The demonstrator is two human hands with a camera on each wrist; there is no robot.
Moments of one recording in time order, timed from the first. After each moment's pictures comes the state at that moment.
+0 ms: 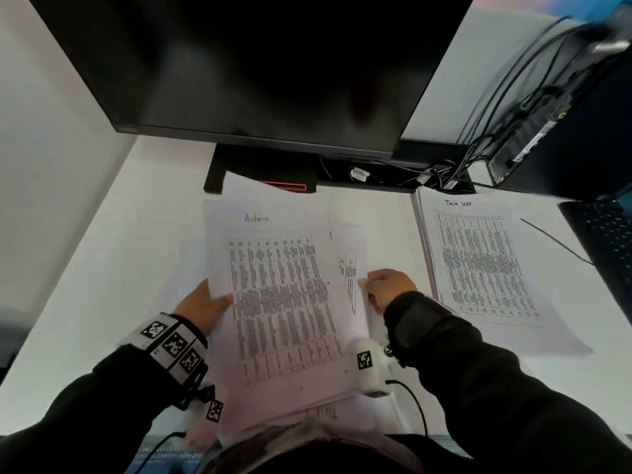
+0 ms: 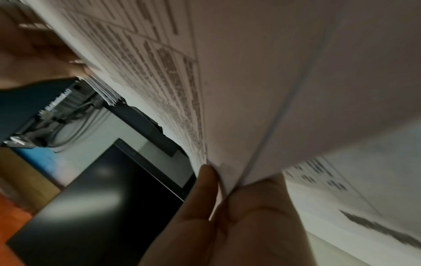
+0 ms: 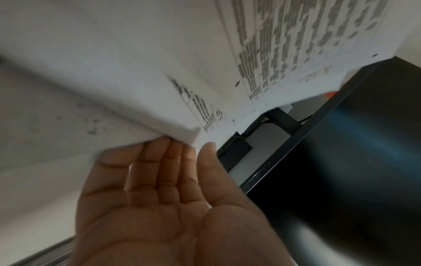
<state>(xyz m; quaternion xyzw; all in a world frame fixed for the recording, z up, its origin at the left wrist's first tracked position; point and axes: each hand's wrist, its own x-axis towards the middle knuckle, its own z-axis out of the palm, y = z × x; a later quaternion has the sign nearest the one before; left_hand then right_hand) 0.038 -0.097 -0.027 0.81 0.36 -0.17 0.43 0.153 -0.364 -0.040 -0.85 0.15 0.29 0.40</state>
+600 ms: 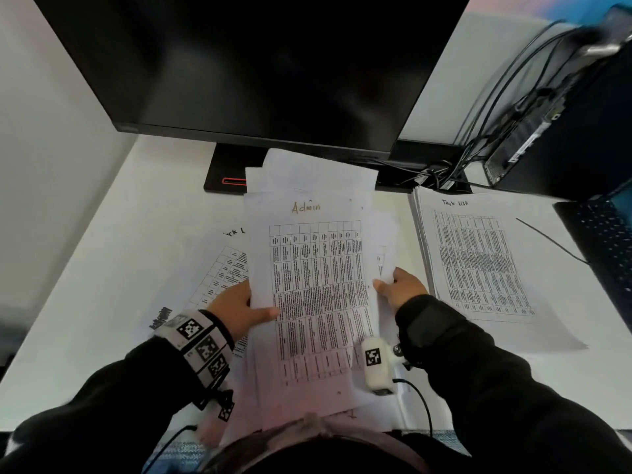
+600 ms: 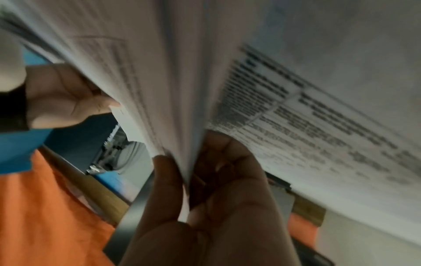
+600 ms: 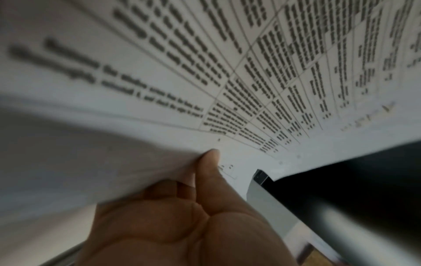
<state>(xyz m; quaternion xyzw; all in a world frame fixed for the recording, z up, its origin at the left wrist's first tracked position) 0.039 -0.137 -0.007 0.84 0.20 -0.22 0.45 0.147 -0.383 -0.025 -0.88 0.14 0.27 0.36</state>
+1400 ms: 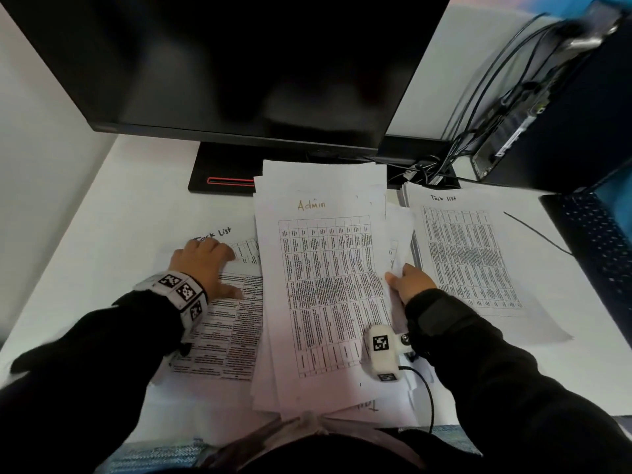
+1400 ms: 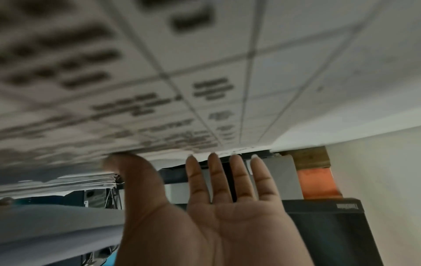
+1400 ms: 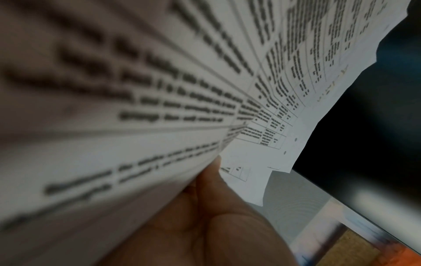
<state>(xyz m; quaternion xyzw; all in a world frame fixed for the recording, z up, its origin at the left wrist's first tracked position) 0.091 -0.085 -0.019 0.98 0.09 -0.19 0.03 0.164 -0.405 -0.020 -0.91 0.15 0.28 0.26</state>
